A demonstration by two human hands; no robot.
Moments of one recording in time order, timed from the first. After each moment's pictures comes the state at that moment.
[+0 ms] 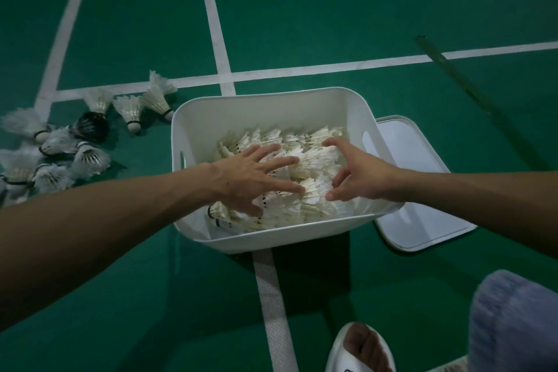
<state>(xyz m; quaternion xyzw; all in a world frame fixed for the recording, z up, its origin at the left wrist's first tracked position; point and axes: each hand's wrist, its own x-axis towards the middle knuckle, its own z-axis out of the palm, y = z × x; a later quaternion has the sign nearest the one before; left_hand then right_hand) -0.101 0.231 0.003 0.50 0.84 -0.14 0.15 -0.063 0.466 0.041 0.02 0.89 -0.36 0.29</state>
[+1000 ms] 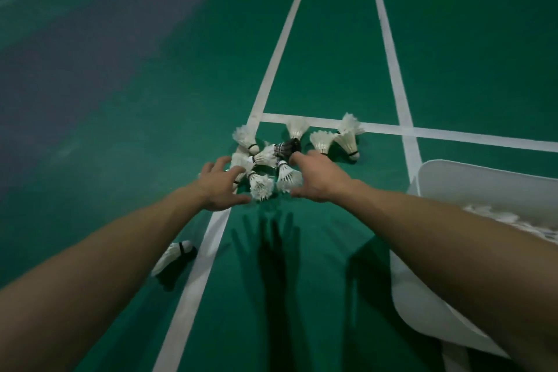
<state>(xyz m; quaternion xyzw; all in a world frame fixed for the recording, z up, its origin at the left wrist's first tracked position) -0.072 -0.164 -0.016 -0.08 0.98 0.05 0.19 -0.143 0.052 0.019 -0.30 0.93 -0.12 0.18</state>
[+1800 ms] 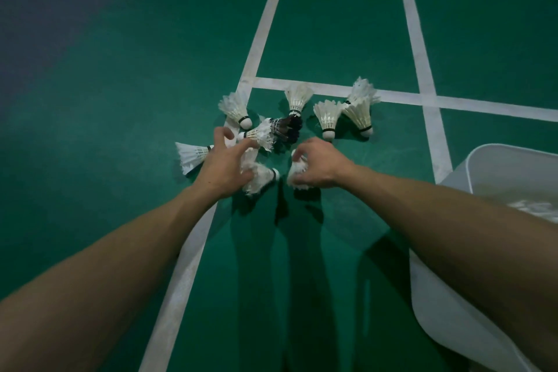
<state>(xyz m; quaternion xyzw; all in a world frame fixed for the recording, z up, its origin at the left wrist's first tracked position) -0.110 -0.146 -0.072 -0.12 0.96 0.23 0.04 -0.194 0.040 -0.059 -0.29 0.92 -0.15 0.22</state>
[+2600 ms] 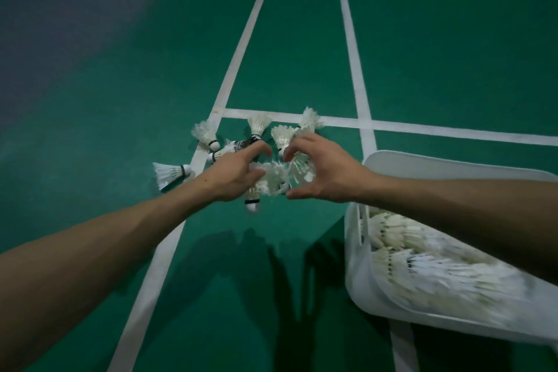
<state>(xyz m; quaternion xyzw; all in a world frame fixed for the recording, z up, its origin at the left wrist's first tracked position) -0.088 -0.049 0.038 0.02 0.95 0.30 0.11 -0.131 0.146 0.070 -0.37 0.89 -0.23 0.14</state>
